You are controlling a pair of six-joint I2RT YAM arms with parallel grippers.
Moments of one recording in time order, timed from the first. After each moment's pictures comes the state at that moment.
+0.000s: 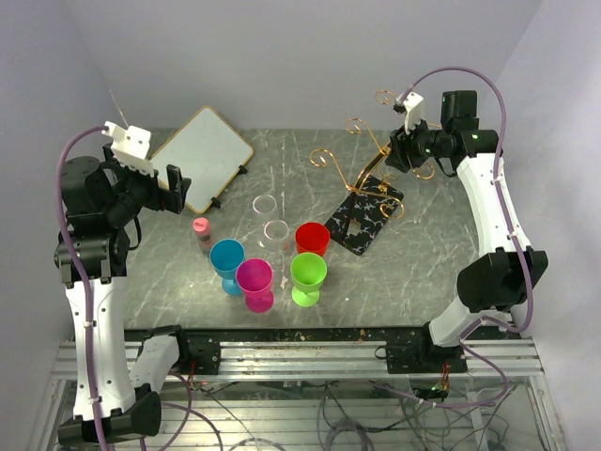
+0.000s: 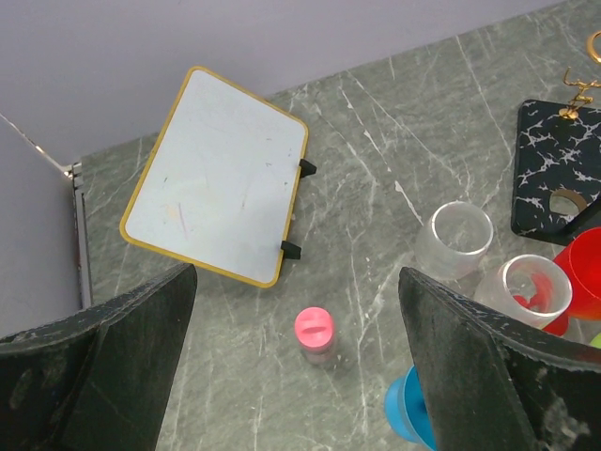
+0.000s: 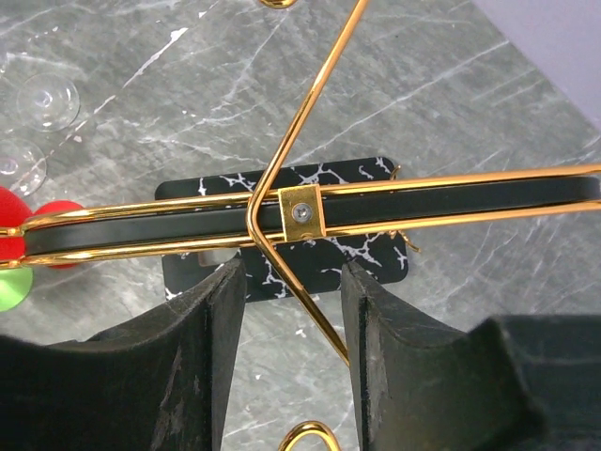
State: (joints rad) left arm 0.15 0.89 1.30 -0.65 0.46 0.19; right arm 0.06 1.65 1.79 -0.89 -0.55 -0.56
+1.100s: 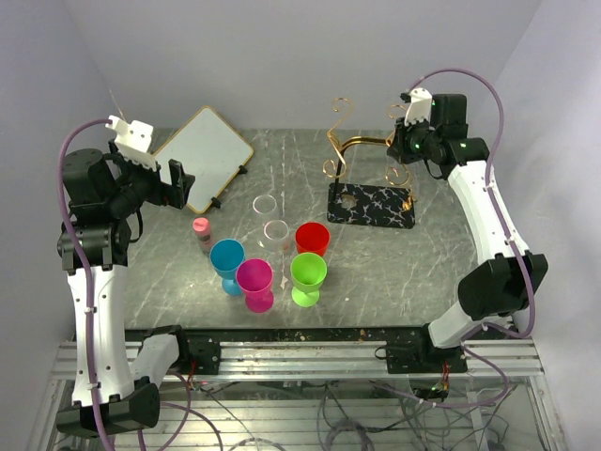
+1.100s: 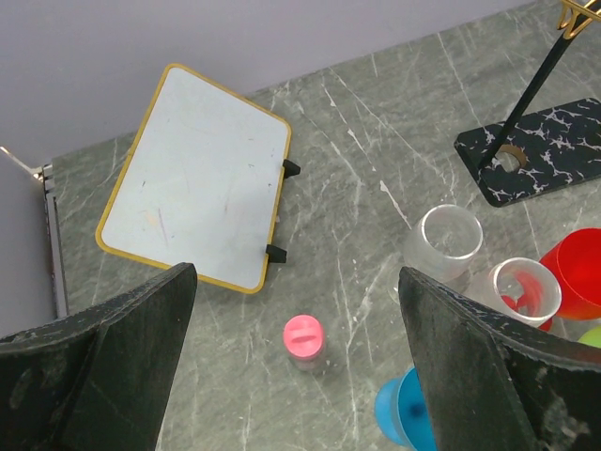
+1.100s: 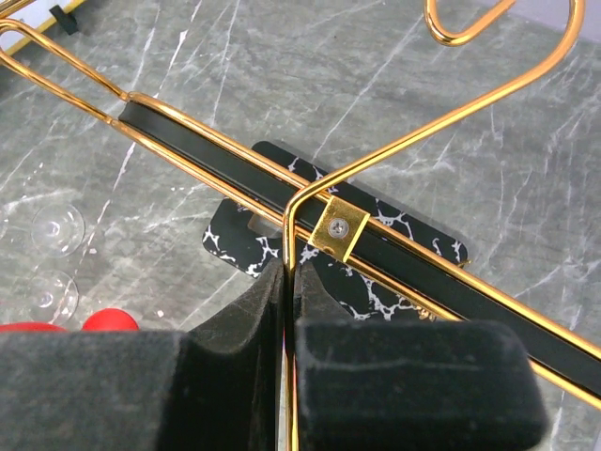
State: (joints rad) left arm 0.15 0.94 1.30 -0.62 0.51 0.18; right arm 0.12 1.60 1.67 -0.69 -0.30 -0.13
